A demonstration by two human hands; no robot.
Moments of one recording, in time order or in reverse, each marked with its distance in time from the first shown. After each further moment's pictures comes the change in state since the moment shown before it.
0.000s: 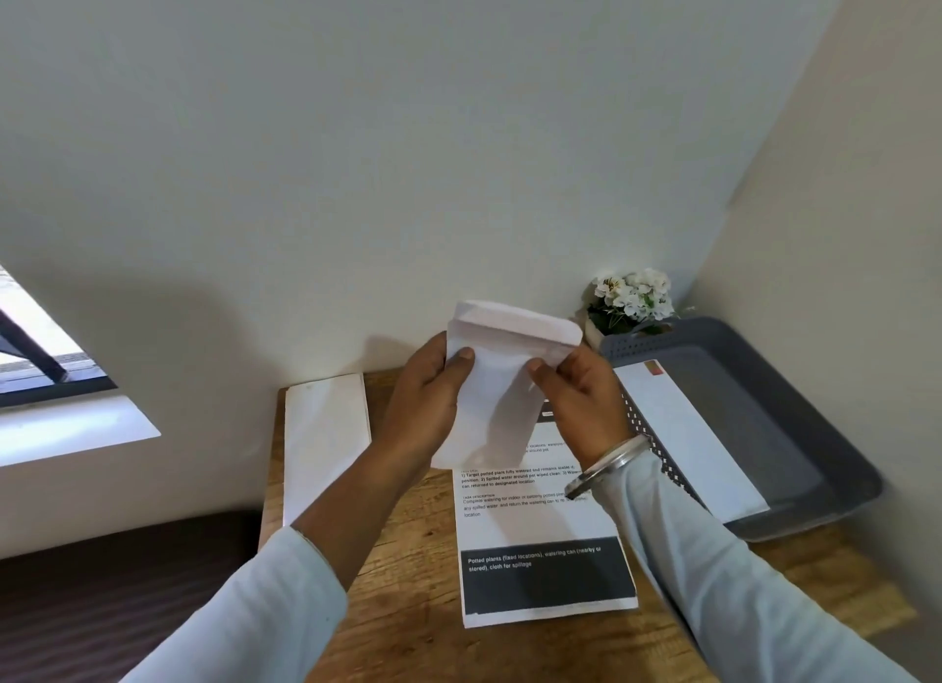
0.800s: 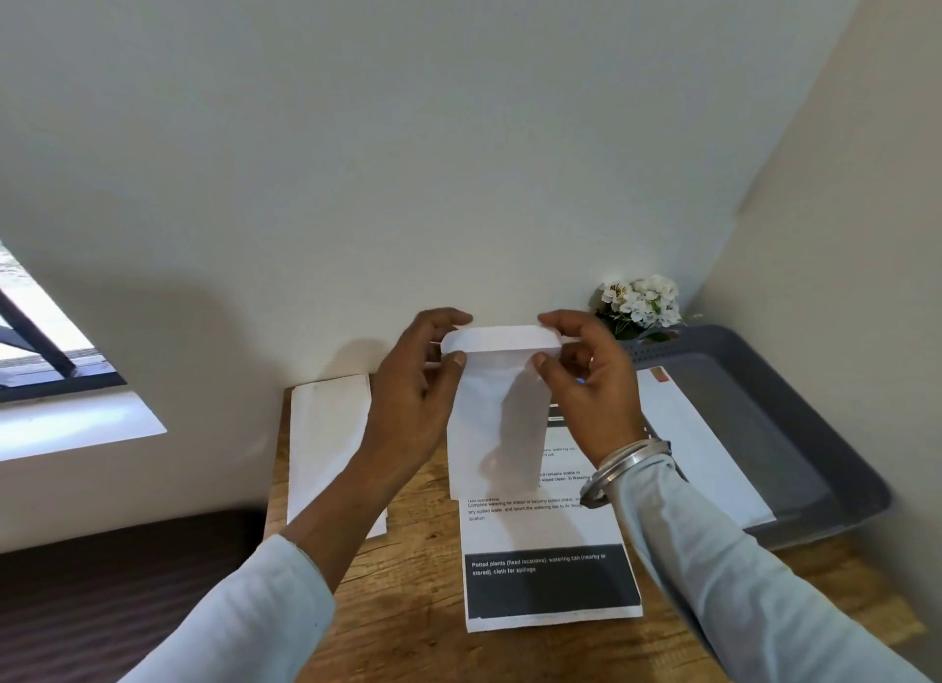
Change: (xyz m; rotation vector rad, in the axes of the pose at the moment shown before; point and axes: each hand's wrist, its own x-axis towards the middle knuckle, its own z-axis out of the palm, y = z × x) left_hand -0.003 0.002 -0.019 0.210 0.113 0.459; right_hand 0.001 -0.027 -0.003 -0.180 -0.019 -0.278
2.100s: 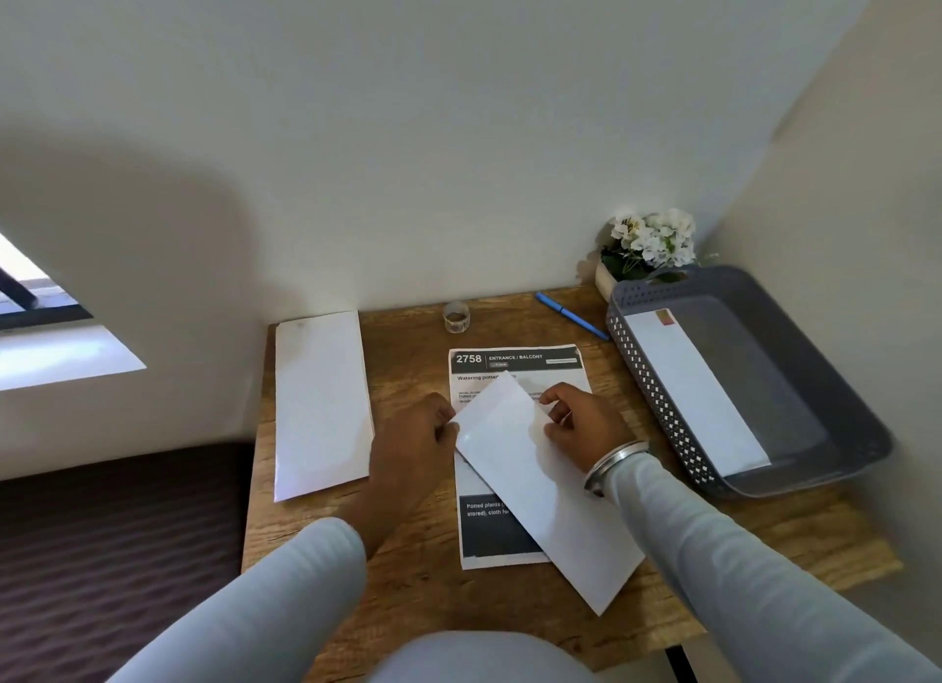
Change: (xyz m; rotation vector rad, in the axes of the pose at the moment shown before) left_hand -0.085 -0.130 0.034 0.565 -0.290 -0.450; right_hand -0.059 0.141 -0.024 -0.725 -0.484 0.417
